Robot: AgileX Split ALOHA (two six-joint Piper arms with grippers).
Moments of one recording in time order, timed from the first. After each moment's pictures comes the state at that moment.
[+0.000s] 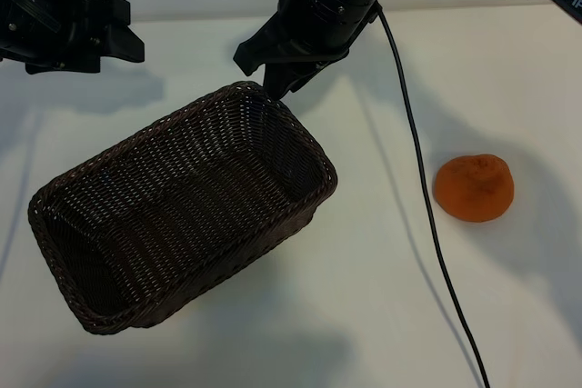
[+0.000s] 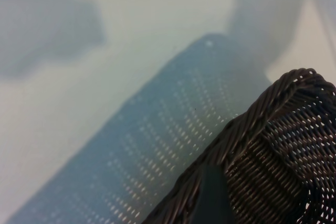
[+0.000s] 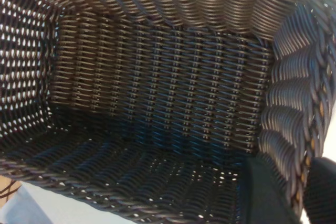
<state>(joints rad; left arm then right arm) -0.03 1.62 -1.26 -0.50 0.79 0.23 0.47 2.07 -1.96 0.38 1.22 -0.16</state>
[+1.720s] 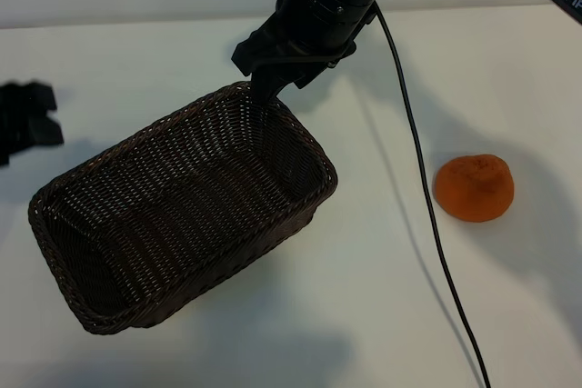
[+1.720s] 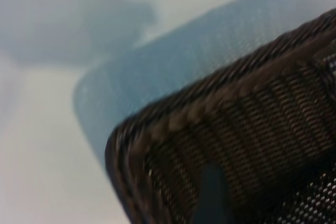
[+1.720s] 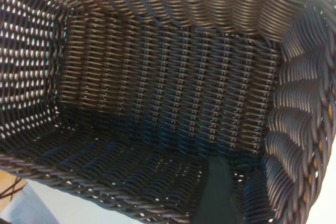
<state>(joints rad) -0.03 1.11 -0.86 -0.20 0.80 -0.22 0.47 2.07 -1.96 0.38 1.22 -0.17</state>
